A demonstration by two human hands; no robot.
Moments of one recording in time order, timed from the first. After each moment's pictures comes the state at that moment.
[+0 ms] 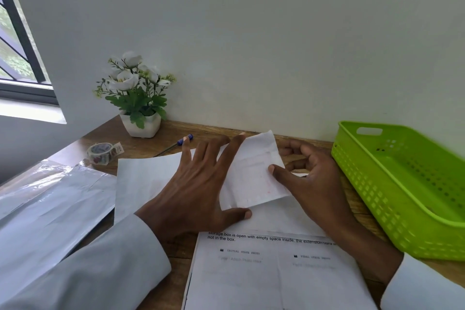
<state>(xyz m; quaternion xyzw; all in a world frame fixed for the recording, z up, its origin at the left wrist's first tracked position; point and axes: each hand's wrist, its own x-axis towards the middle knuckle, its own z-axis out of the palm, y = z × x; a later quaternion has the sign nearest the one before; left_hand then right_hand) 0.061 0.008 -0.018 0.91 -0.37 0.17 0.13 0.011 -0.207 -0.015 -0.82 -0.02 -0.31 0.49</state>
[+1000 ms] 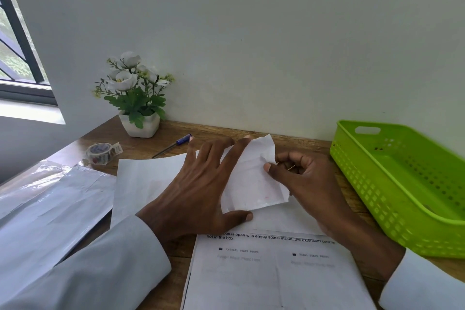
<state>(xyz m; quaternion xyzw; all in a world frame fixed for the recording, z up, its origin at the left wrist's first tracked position) 0.054 0.005 -0.013 0.90 -0.39 0.14 0.12 0.006 -0.202 -0.008 -0.79 -0.01 -0.22 0.56</state>
